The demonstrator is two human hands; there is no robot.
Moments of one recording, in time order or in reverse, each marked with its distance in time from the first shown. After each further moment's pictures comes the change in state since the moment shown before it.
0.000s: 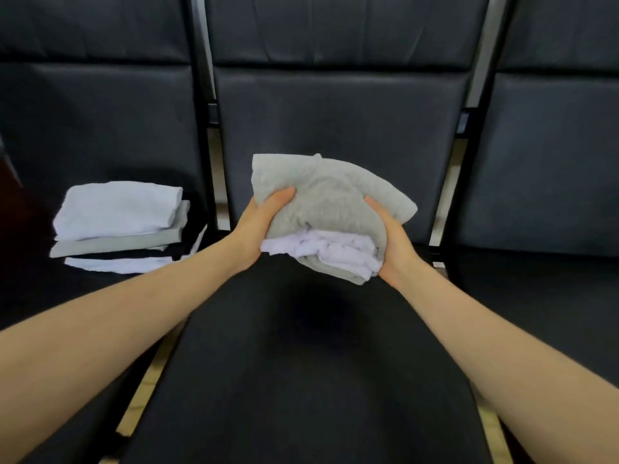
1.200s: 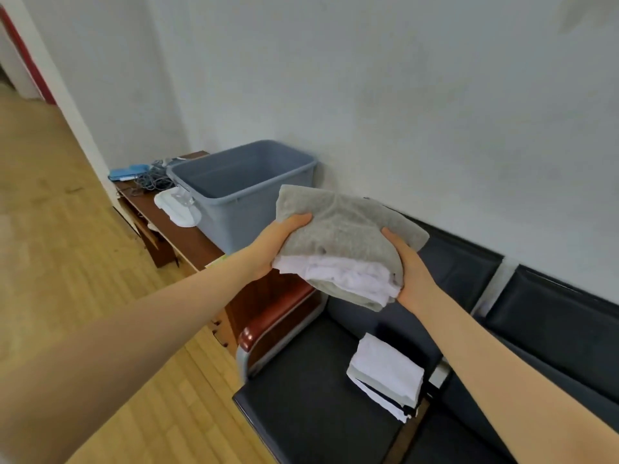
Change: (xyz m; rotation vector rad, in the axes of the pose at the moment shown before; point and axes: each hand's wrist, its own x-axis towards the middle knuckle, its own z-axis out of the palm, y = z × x) left_hand -0.262 0.622 -0.385 -0.108 0.563 -0.089; right_hand -0.206 -0.243 0.702 -0.194 -0.475 0.300
